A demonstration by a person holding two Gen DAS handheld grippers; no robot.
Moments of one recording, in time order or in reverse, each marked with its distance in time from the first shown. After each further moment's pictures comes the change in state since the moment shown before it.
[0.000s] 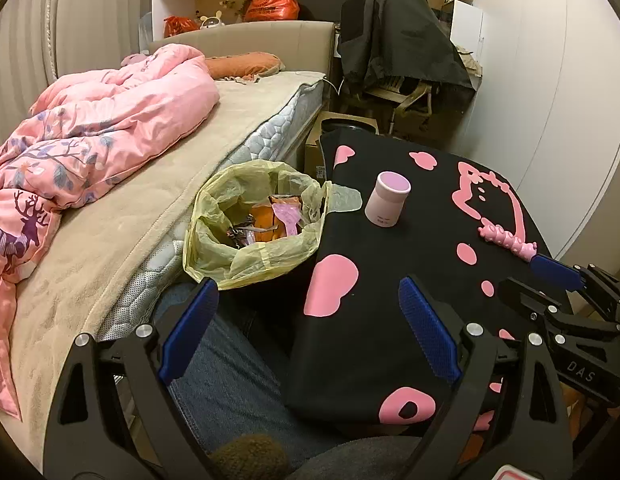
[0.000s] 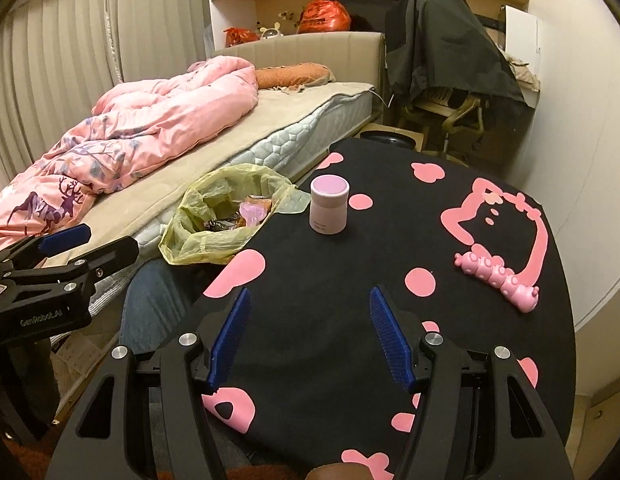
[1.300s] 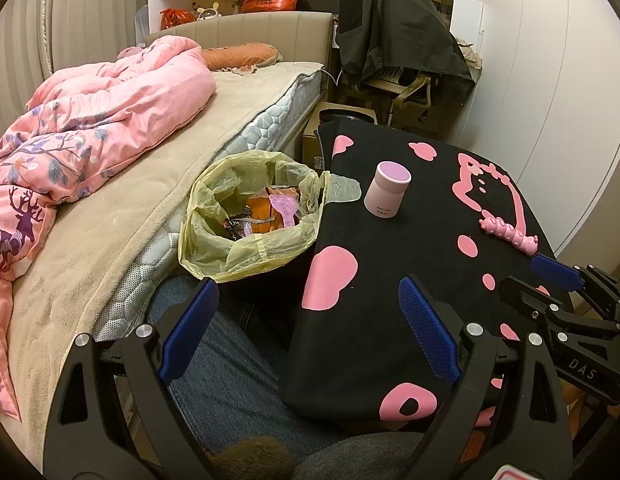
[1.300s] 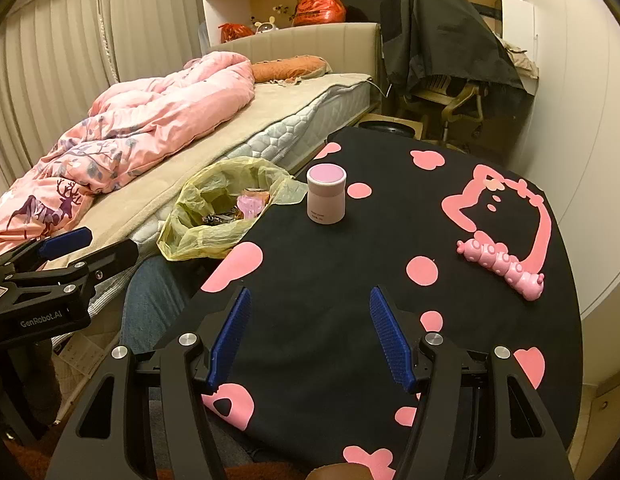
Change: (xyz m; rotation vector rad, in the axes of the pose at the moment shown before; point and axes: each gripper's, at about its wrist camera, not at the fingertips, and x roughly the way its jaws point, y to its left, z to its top) left arm 0.008 0.000 -0.004 0.003 0.027 -0.009; right arm 0.002 -0.003 -0.001 0.014 0.016 0.006
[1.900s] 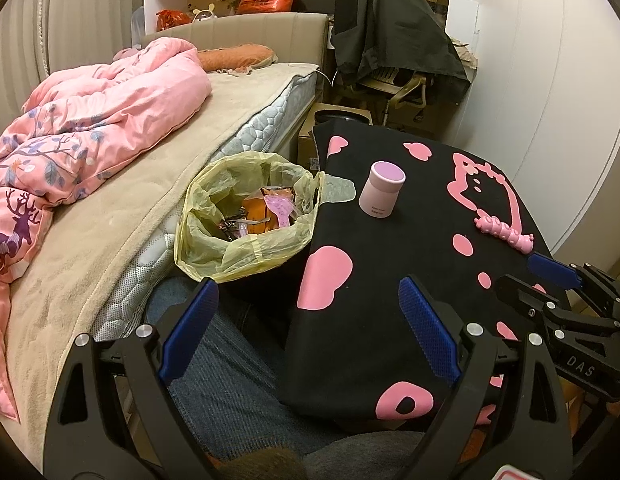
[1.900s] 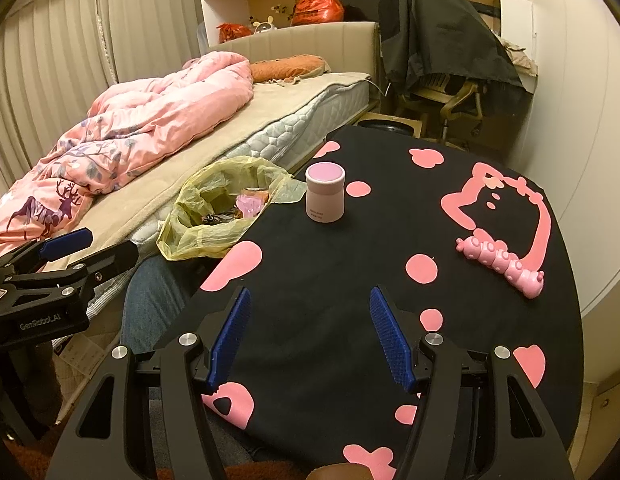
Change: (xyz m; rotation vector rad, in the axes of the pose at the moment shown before) left arm -0.002 -0.002 -0.001 0.011 -0.002 -0.017; right arm 0.000 -0.002 0.000 0.000 -0.001 0.001
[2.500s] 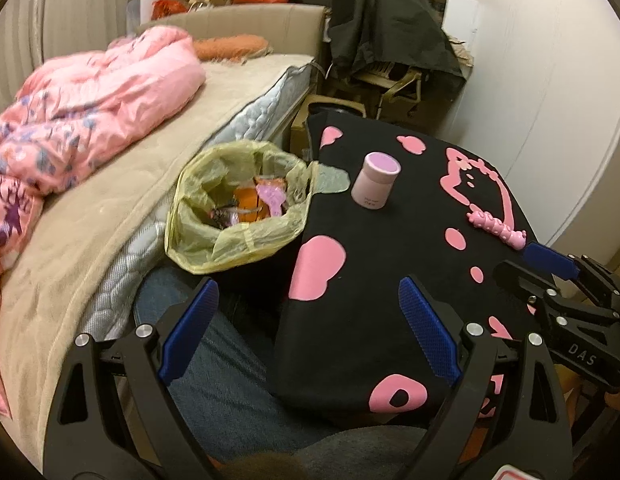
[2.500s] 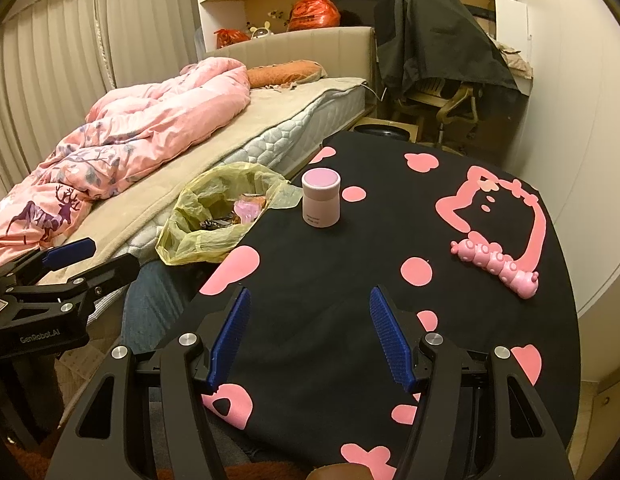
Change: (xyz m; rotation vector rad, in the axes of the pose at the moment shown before) left arm 0.007 0.014 -0.001 -0.039 0.047 -0.041; right arm -0.003 0.000 -0.001 -0.013 -0.019 -0.007
